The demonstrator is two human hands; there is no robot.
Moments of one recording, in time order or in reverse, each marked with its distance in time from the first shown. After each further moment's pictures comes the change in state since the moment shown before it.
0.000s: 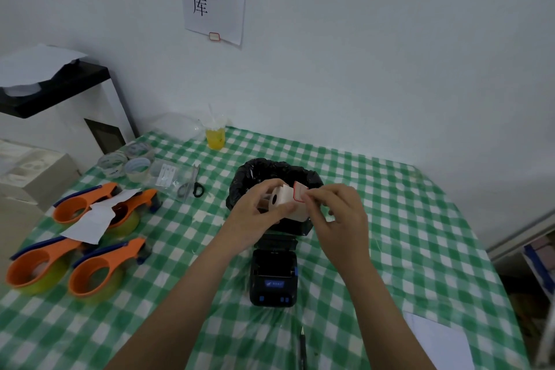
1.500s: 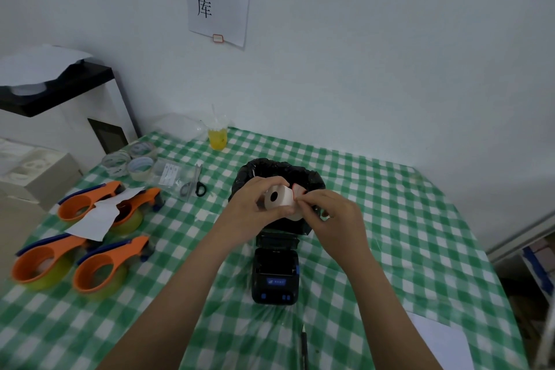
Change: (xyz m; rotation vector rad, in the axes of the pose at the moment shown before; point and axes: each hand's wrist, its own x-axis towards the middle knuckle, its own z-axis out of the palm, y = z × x) left_hand -0.011 0.018 -0.012 0.170 -0.008 0.083; right_hand 0.000 -0.005 -0.003 0.046 -0.241 0.063
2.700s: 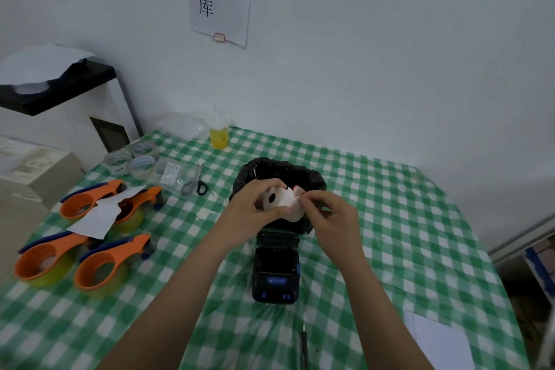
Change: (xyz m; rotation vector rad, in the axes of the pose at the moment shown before) left_hand 0.001 -0.011 0.001 0.024 0.014 -0.043; right_hand -0.003 -0.005 0.007 0.383 0.019 0.358
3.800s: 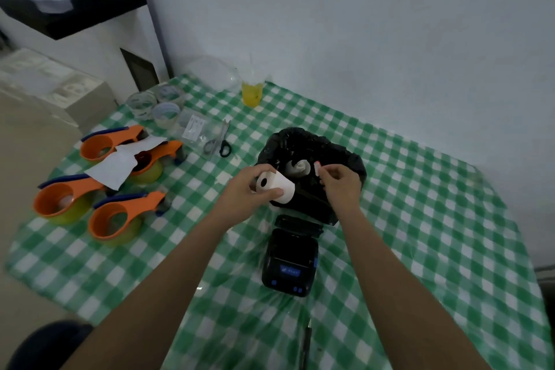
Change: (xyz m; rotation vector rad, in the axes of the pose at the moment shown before) left_hand 0.035 -0.087 -0.019 -0.086 0.165 -0.262; right_hand 0.110 0.119 0.077 -0.122 -0.047 0.459
